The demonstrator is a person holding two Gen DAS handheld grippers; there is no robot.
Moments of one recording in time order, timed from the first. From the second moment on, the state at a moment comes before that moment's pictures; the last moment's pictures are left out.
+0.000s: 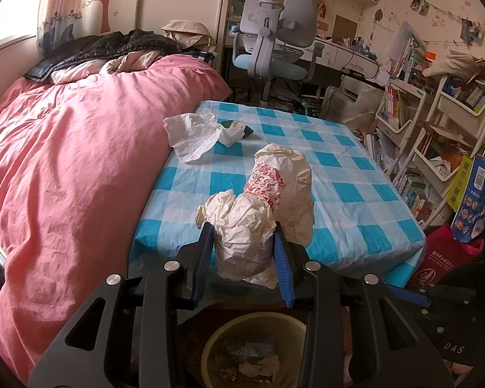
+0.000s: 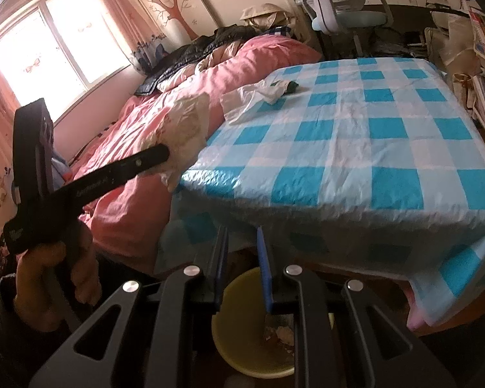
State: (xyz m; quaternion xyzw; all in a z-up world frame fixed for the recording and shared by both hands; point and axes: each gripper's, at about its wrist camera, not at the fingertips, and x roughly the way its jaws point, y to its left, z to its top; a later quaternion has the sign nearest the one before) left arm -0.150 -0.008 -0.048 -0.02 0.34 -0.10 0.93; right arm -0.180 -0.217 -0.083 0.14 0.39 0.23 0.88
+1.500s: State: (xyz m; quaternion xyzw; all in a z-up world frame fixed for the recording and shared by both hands) left arm -0.197 -0.065 -0.098 0.12 0.45 -0.15 0.87; right arm -0.188 -0.258 -0.071 0.19 0.34 0.14 0.91
